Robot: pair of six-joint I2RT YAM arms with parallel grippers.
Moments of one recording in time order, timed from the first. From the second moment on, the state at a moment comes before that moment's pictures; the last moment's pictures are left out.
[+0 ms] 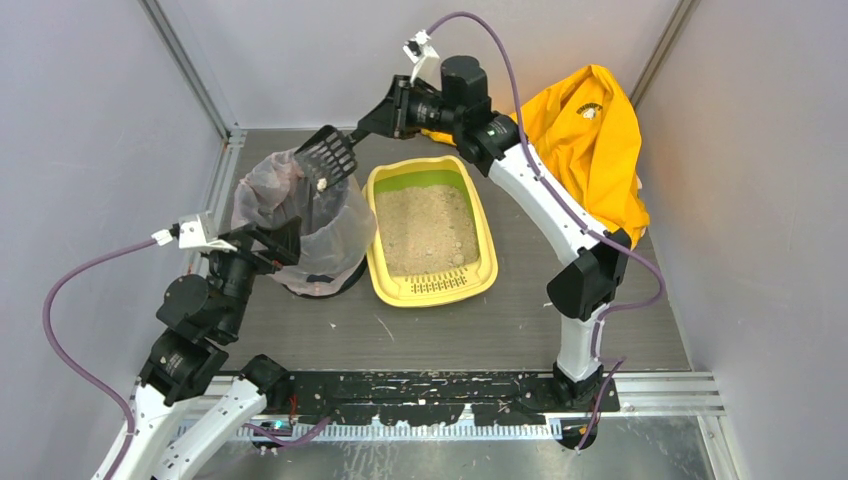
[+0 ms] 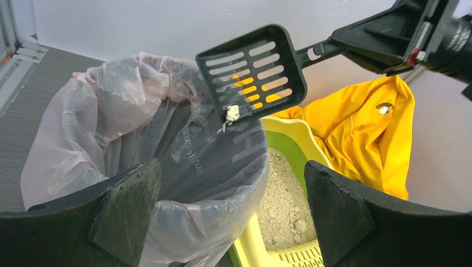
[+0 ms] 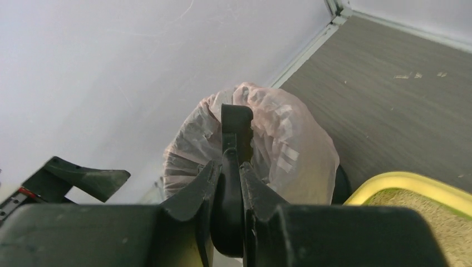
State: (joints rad) left arm -0.56 0.39 0.82 -0.33 -0.43 -0.39; right arm 0.58 1.90 2.03 -0.24 -0.55 0.61
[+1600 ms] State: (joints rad) left arm -0.56 0.88 0.95 -0.05 -0.34 -0.43; right arm 0.40 1.26 1.25 -0.17 -0.15 0.45
